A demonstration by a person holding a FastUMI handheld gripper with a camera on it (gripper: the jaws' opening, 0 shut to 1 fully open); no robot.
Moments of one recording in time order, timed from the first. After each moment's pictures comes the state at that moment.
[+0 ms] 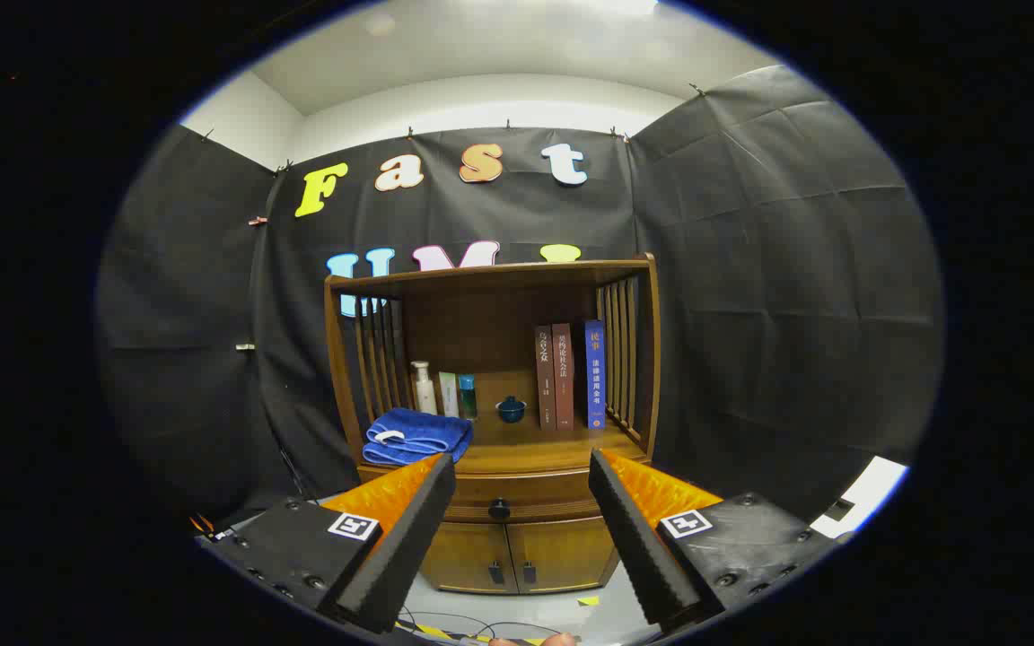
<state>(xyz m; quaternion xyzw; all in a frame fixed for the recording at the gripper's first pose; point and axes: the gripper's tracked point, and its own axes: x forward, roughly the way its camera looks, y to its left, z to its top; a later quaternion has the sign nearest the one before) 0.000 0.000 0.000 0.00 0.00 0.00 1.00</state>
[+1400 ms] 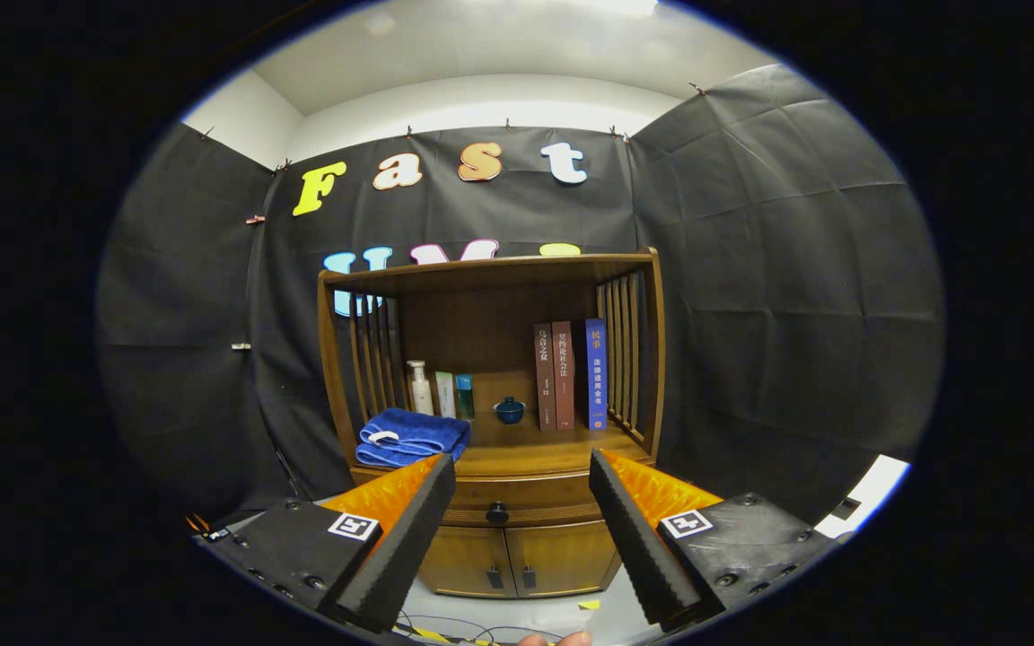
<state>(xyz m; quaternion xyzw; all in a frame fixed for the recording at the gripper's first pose) 0.029 0.000 -0.017 0.00 0.00 0.00 1.00</state>
